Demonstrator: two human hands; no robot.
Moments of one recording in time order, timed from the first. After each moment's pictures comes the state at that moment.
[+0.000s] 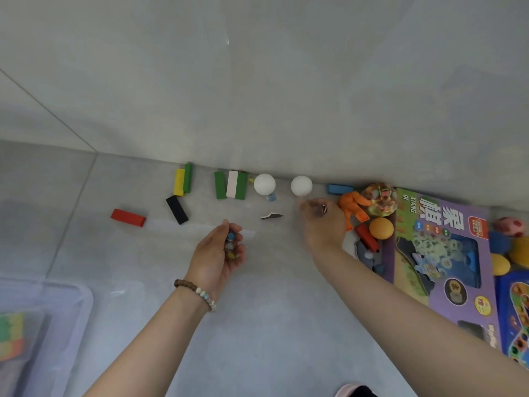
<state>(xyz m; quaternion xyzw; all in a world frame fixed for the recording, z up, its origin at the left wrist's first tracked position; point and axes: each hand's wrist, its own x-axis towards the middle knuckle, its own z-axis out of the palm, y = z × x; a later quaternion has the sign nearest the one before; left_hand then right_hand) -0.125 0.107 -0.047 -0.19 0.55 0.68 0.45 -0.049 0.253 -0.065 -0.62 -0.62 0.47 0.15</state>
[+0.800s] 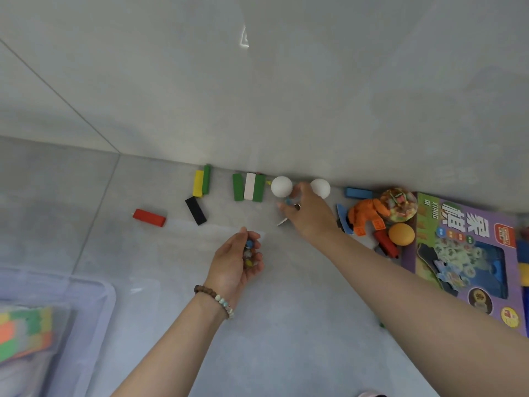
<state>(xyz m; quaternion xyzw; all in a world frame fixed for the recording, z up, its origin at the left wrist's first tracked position) -0.121 0.101 -0.048 -0.18 0.57 0.66 0.46 -0.085 0.253 -0.059 -0.41 -0.82 0.40 -0.08</state>
